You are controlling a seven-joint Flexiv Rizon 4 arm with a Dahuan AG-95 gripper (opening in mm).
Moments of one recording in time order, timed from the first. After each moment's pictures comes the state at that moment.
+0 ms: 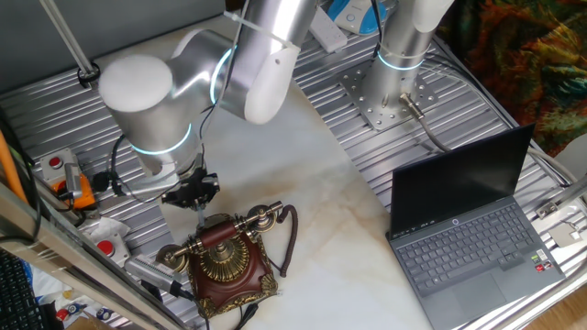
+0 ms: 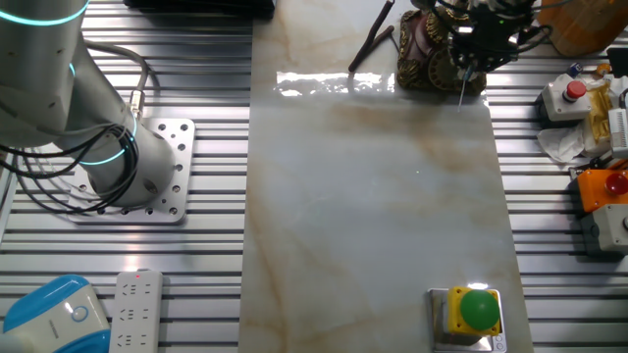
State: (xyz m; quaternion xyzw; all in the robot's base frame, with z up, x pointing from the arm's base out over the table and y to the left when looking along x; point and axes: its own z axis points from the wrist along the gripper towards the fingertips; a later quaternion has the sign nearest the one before) arm 0.636 0.143 0.118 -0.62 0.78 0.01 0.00
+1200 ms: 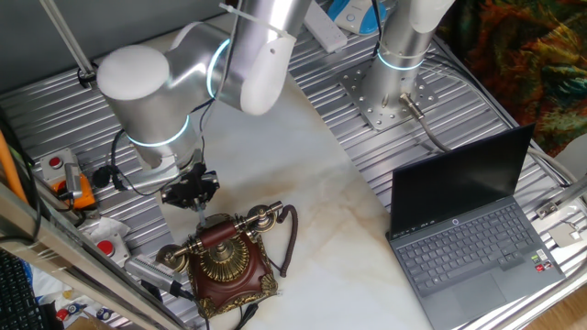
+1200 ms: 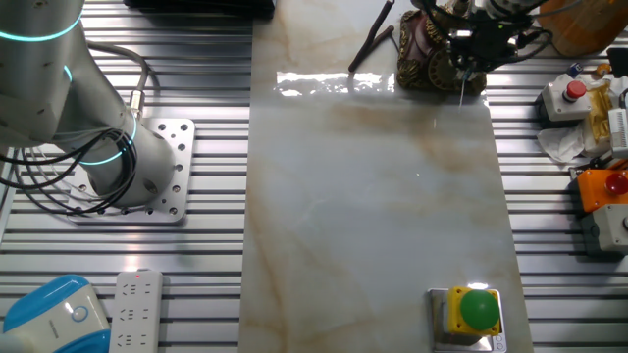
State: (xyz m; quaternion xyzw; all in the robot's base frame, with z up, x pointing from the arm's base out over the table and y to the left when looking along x) arm 0.639 0.144 0.118 -0.65 0.76 0.02 0.02
